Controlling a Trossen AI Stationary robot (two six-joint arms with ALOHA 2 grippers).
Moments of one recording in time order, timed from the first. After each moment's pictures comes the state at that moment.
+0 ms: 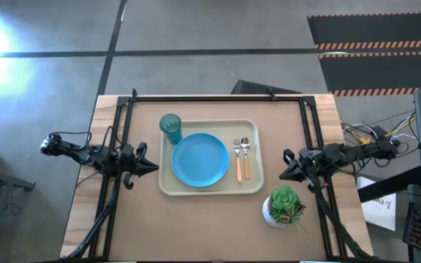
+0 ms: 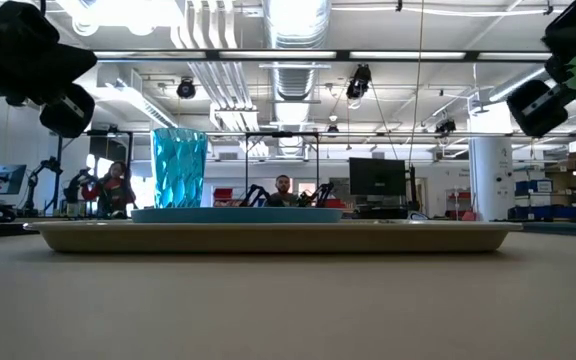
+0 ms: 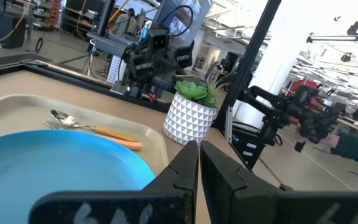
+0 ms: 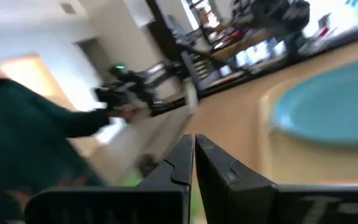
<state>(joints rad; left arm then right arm) -0.31 0.00 0.00 0.03 -0.18 -0.36 0.23 0.03 0.01 0.04 -0.21 0.51</state>
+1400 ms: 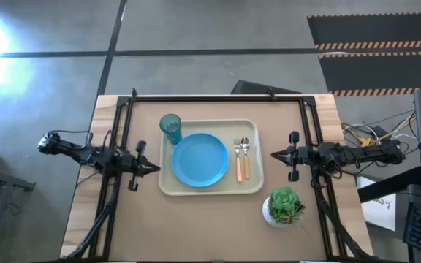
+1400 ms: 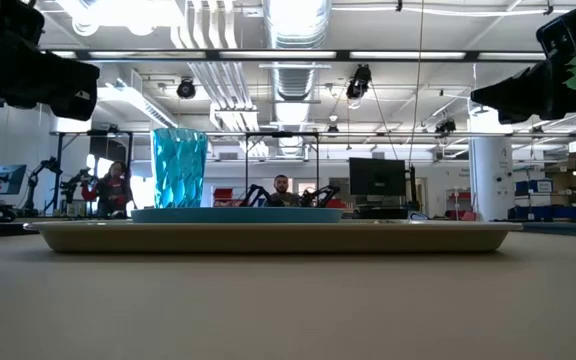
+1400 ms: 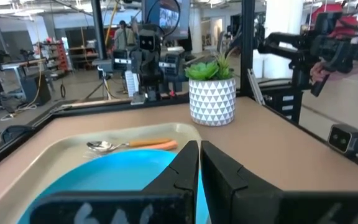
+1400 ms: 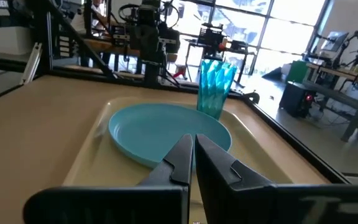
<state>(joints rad) -0.31 0.08 0.00 0.04 -0.19 0.06 0.11 0.11 0.01 0.02 0.18 -0.16</state>
